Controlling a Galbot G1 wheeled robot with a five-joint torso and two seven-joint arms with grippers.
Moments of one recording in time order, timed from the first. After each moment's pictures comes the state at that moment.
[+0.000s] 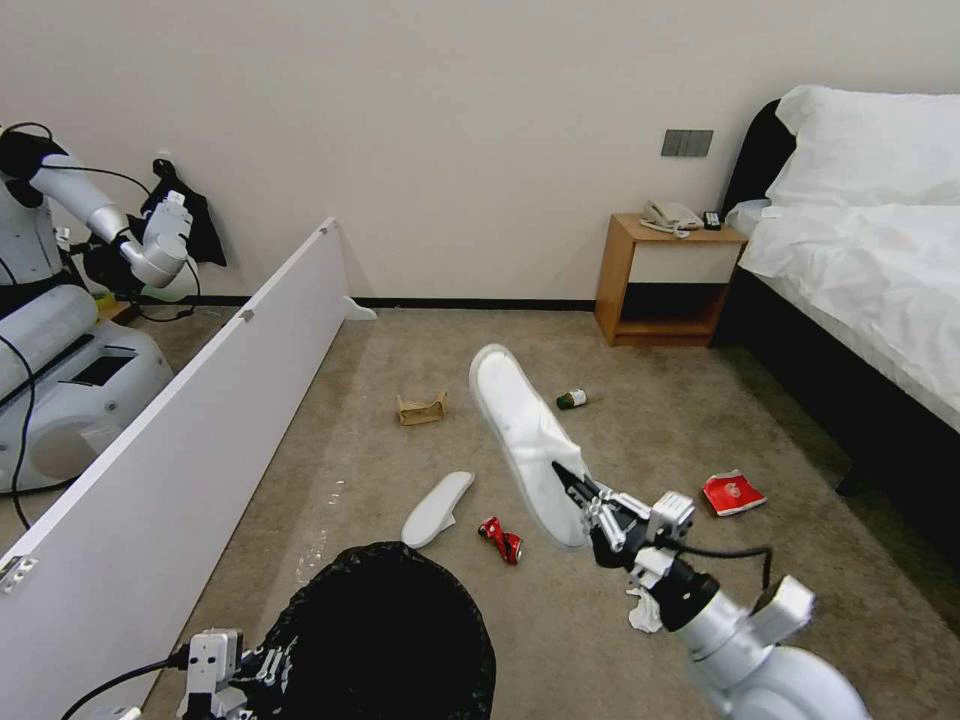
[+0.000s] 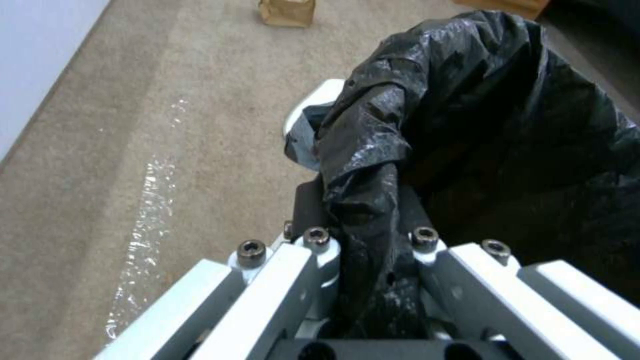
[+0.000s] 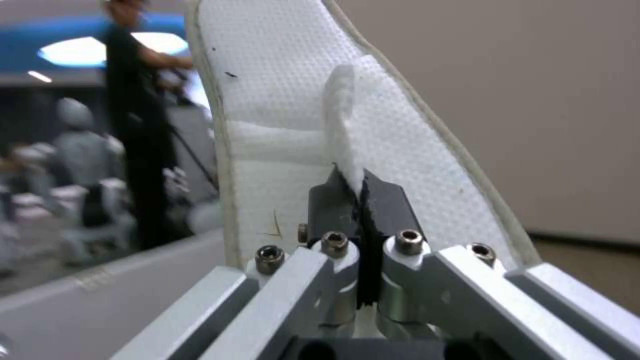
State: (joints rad) left arm 1.94 -1.27 -0.79 -2.40 -0.61 0.47 0.07; right arm -1.30 0.75 0.29 2.21 0.92 0.19 -0.24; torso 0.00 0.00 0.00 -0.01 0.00
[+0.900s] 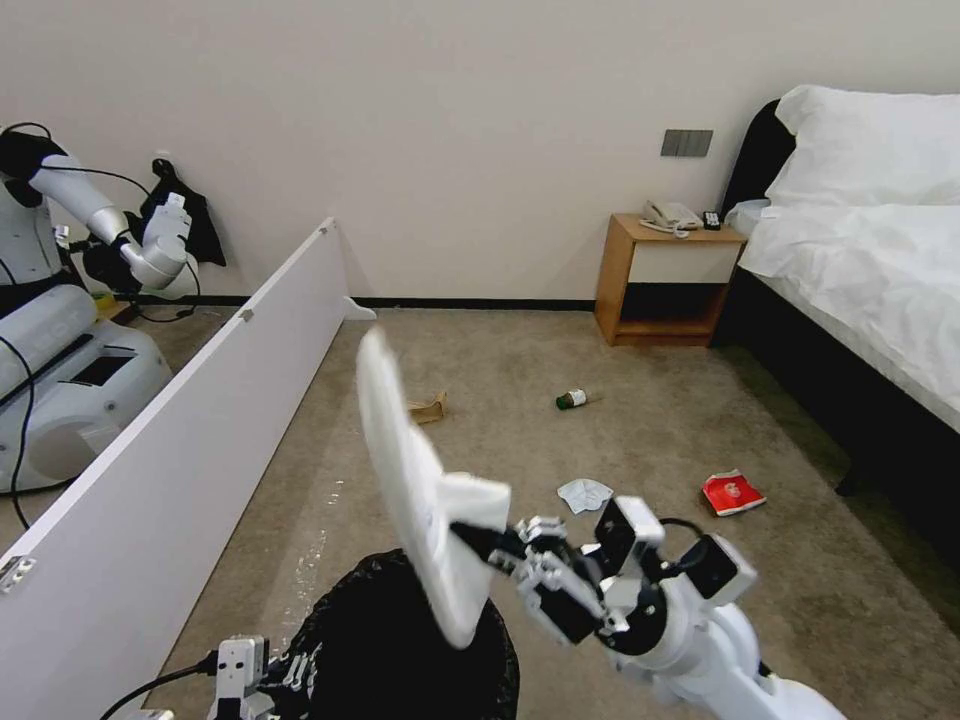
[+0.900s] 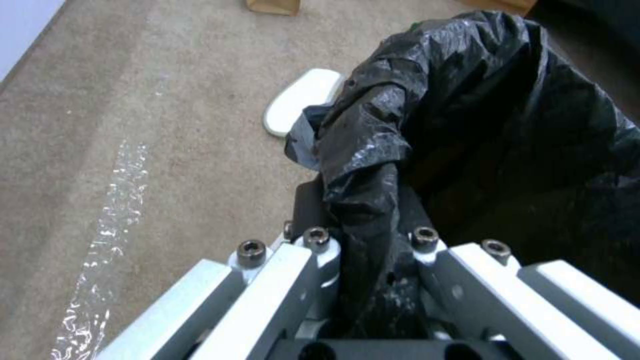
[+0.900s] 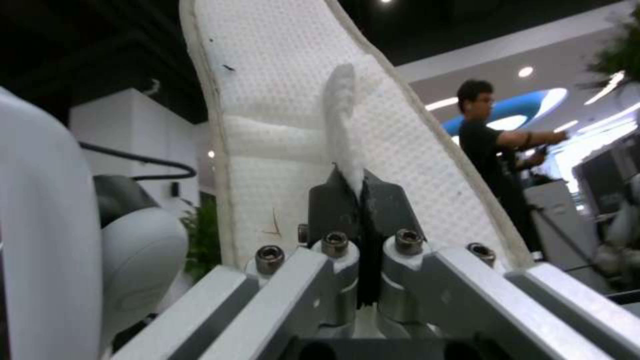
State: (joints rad) left arm 1.92 -1.31 -0.73 -2.39 -0.57 0.48 0.06; right arm -1.04 0.97 0.03 2.10 1.24 0.06 -0.95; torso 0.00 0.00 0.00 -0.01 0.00
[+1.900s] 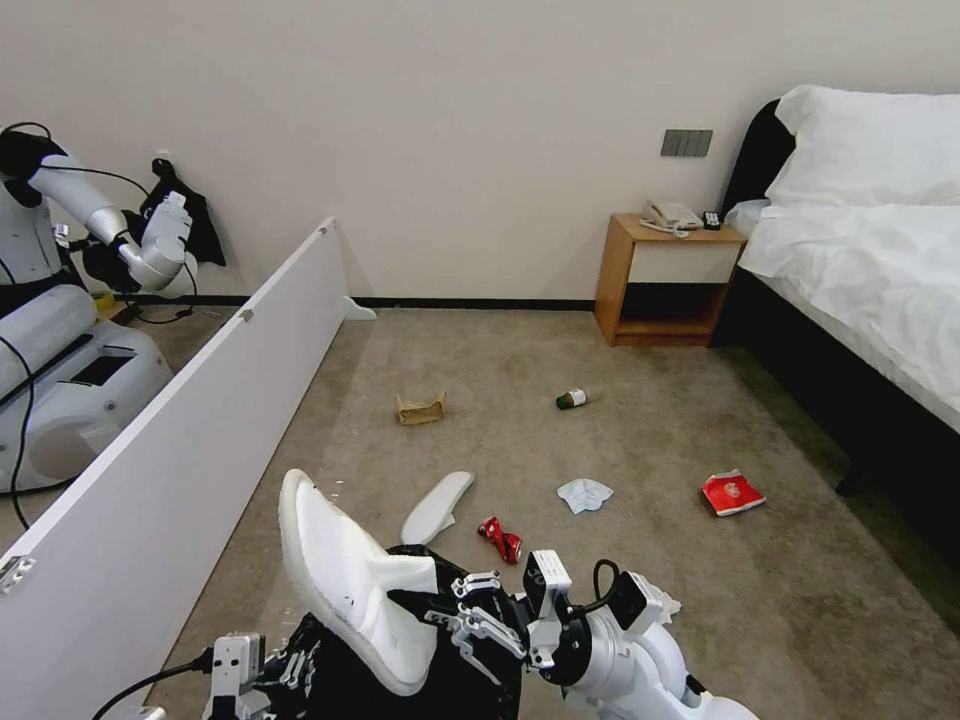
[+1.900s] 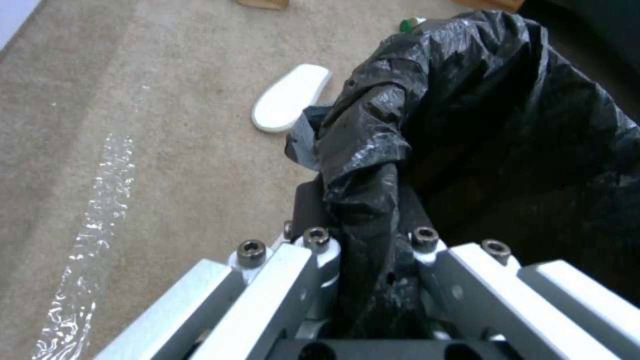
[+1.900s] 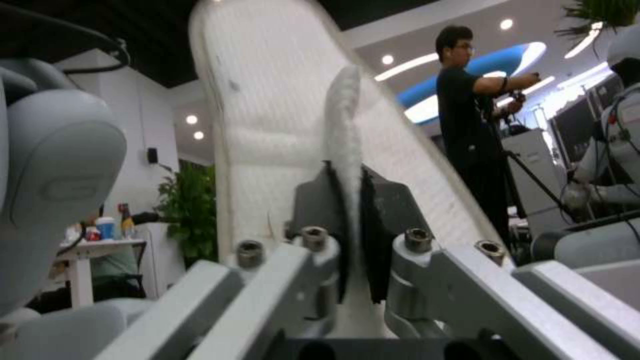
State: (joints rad) left arm 1.94 -1.29 -0.74 -2.43 -0.64 0.52 0.04; right arm -1.03 1.07 -0.10 1.87 1.06 0.10 -1.05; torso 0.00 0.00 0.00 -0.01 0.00
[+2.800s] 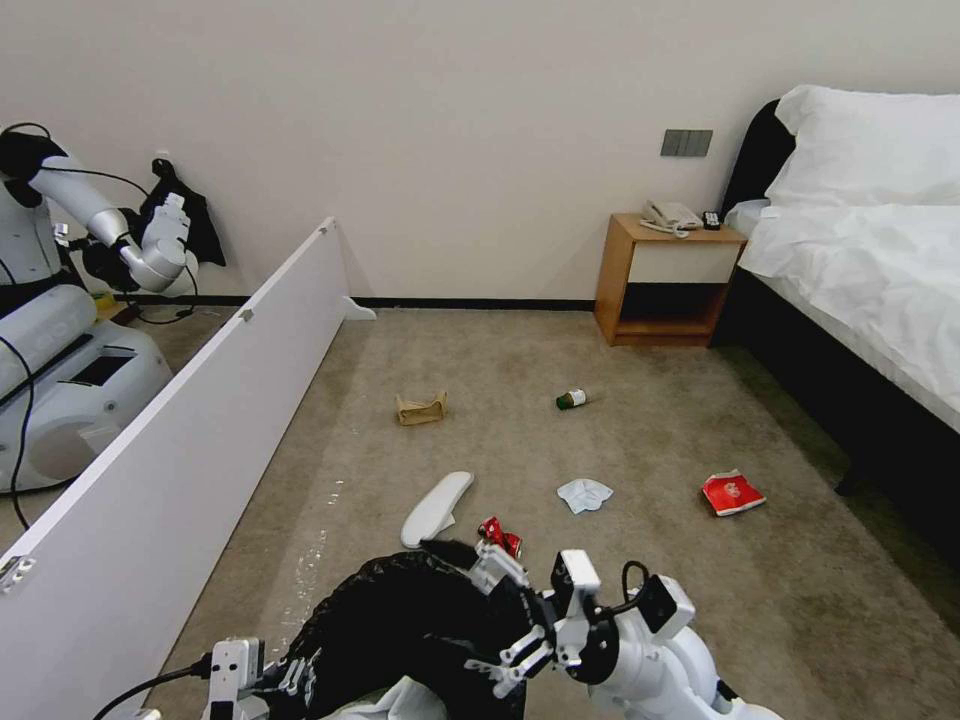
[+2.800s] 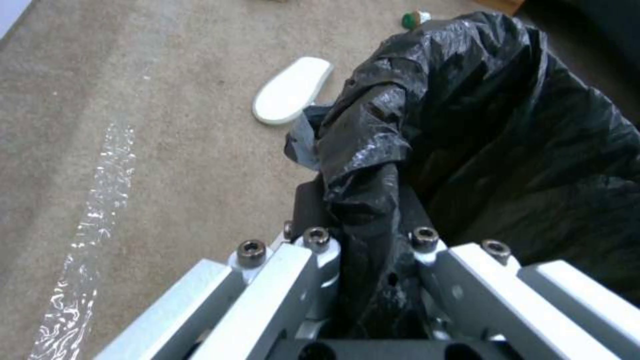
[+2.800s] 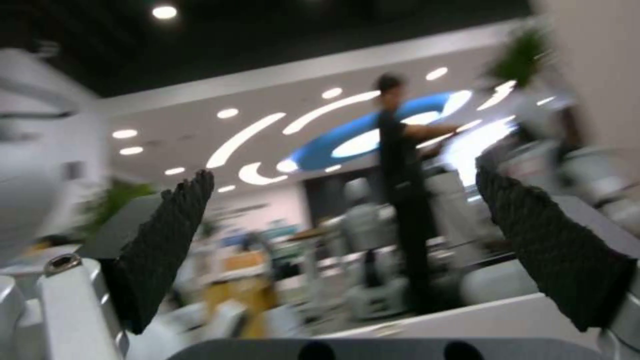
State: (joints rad) left arm 1.95 -1.29 -0.75 -2.44 -0.67 0.54 0.02; right arm -1.12 1.05 0.09 1.94 1.10 0.14 -0.96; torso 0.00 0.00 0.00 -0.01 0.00
